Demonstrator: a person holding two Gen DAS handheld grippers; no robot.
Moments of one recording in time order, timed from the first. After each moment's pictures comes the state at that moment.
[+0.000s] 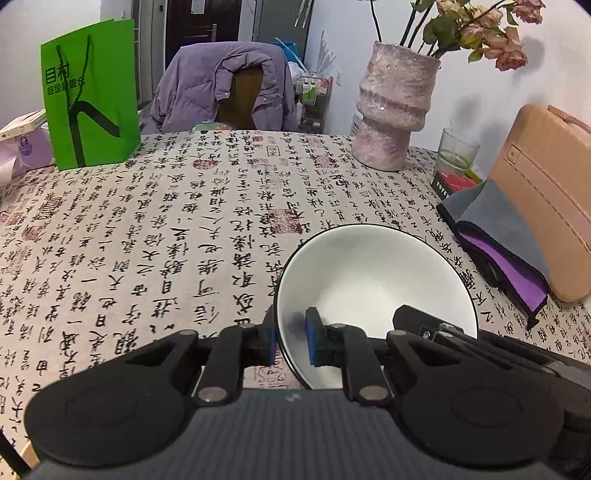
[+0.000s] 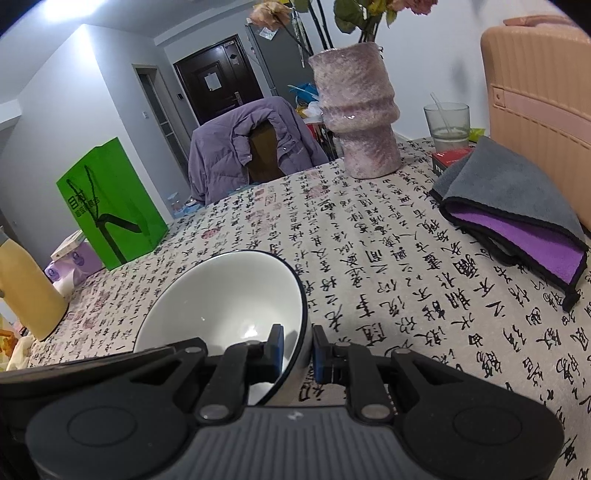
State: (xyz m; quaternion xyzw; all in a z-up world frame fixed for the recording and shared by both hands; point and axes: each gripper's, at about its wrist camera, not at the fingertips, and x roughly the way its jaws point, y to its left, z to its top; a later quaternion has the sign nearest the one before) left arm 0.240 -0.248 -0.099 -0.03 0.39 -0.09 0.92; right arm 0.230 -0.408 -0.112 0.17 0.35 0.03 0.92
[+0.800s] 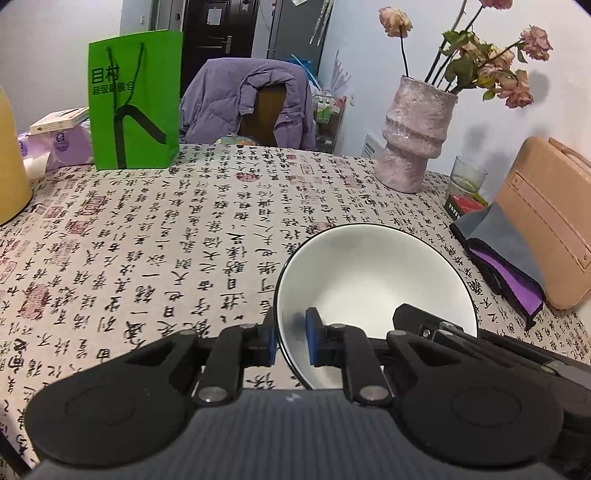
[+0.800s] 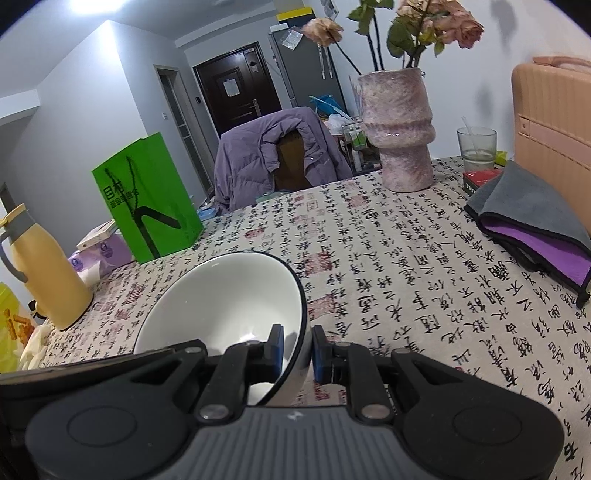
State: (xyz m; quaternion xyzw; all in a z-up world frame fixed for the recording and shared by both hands) left arm 0.203 -0.182 -0.079 -0.05 0.37 -0.08 0.93; right arm 0.197 -0.340 -0.084 0.14 0.33 0.05 0.93
